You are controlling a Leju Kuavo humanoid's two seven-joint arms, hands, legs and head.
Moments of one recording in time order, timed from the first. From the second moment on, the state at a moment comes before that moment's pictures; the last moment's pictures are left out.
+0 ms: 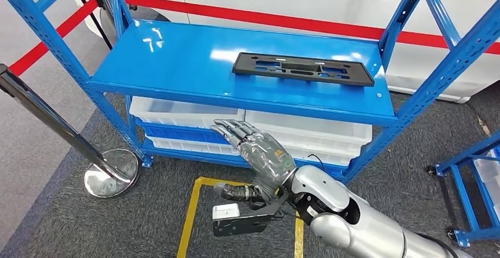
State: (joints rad) left arm -0.03 -0.16 0.31 -0.18 -0.01 0.13 0.44; right arm -0.60 -0.28 1.05 -1.47 0.43 -0.12 -0.04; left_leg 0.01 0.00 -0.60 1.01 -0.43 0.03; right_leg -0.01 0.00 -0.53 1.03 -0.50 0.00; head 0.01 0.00
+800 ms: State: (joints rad) left arm -0.03 -0.16 0.30 -0.17 -0.02 0.11 0.44; right arm -0.59 -0.29 1.04 -1.47 0.41 -0.10 -0.03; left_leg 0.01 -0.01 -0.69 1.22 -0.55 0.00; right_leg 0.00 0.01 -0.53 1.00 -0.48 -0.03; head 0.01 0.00
